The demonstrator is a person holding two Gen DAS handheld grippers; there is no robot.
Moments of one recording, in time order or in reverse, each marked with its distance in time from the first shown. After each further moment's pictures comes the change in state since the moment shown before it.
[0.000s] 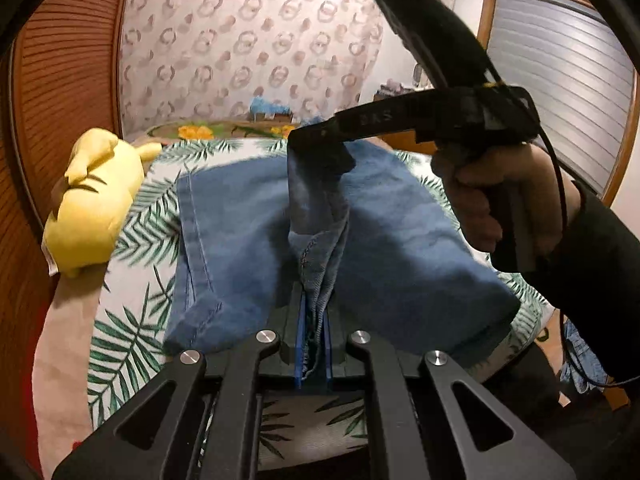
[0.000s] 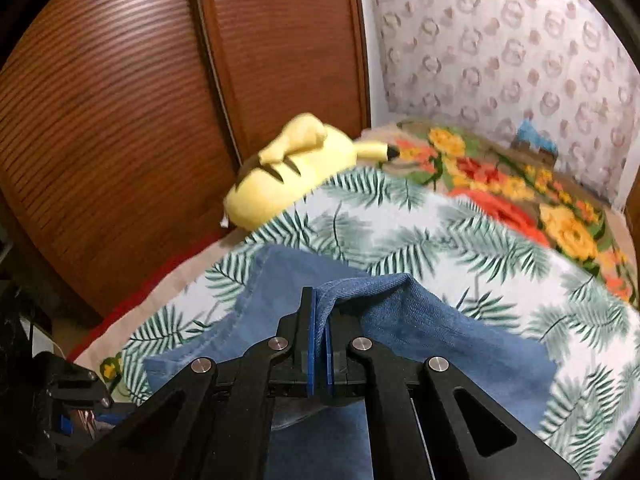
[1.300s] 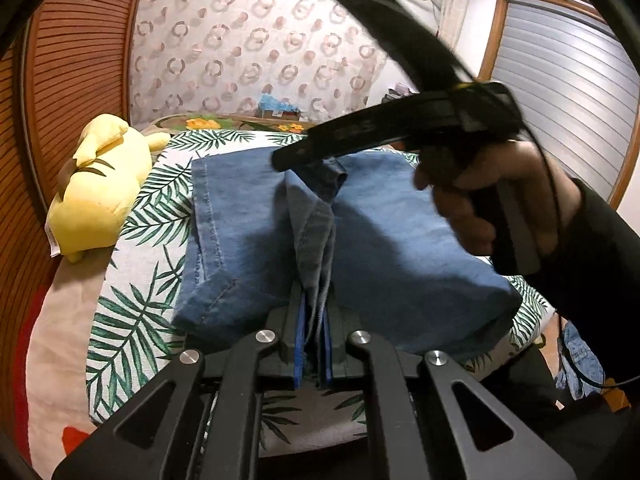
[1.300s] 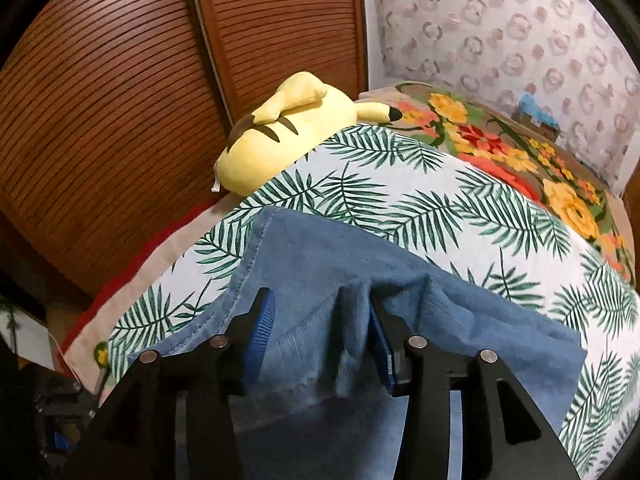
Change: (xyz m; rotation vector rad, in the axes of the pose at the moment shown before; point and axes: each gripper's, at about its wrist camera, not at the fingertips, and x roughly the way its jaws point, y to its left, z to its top) left arm -0.006 0.009 -0.010 -0.050 -0.008 0.002; right arm 0.034 0.019 0.001 0.004 0.130 -0.026
